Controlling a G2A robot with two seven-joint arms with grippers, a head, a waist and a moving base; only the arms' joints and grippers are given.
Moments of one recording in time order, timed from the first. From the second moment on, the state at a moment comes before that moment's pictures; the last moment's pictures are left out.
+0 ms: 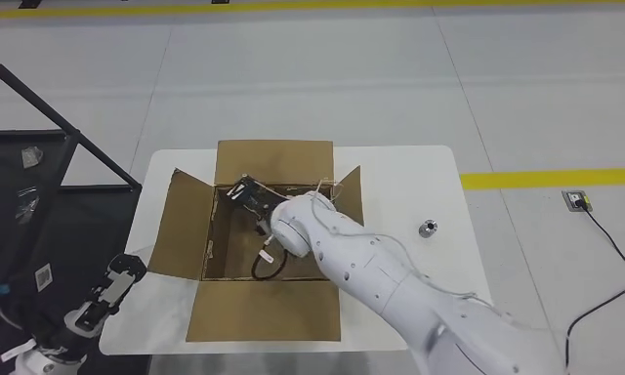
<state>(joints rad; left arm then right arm) 1.76 -1.00 -1.98 -1.87 -0.17 -0.68 -0.47 -0.16 -1.79 0.35 -0.59 -0.74 -0.11 0.66</state>
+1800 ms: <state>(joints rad) 1.76 -1.03 -2.00 -1.88 -0.13 -0.62 -0.40 -0.60 -1.55 0.65 -1.54 -1.50 0.07 0.85</state>
